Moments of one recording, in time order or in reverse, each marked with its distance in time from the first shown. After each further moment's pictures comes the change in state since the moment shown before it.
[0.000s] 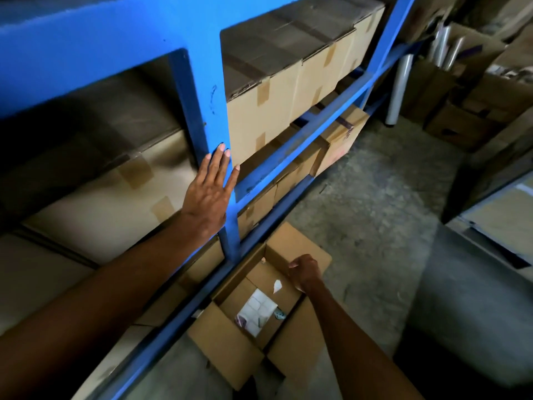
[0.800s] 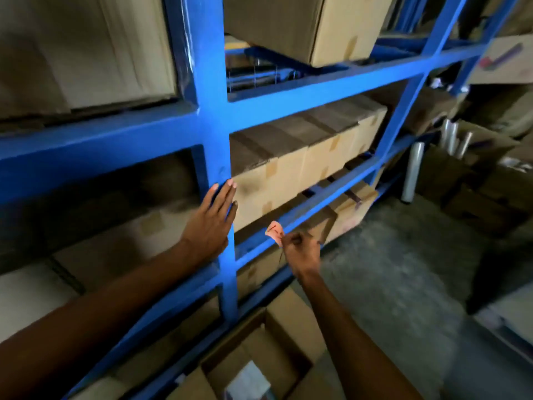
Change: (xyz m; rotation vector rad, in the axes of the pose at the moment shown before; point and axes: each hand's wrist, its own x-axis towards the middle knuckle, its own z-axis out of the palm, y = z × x) left_hand 0.024 -0.025 -0.048 0.130 0.141 -0.062; right_hand -0.003 -0.138 -0.118 0.304 0.249 -0.457
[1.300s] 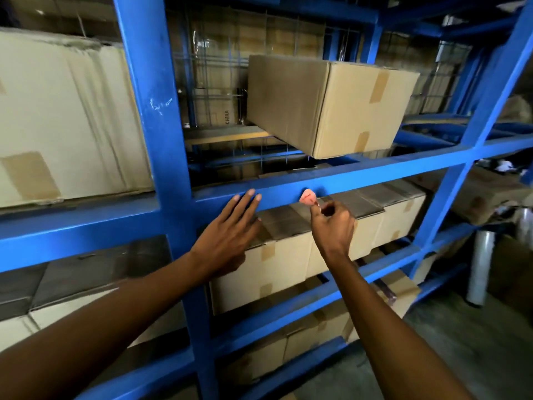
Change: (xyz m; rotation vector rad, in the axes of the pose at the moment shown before) left_hand 0.136 -0.028 -0.105 0.076 0.108 -0.139; right_hand 0.189 -0.140 -0.115 0.189 0.217 -0.523
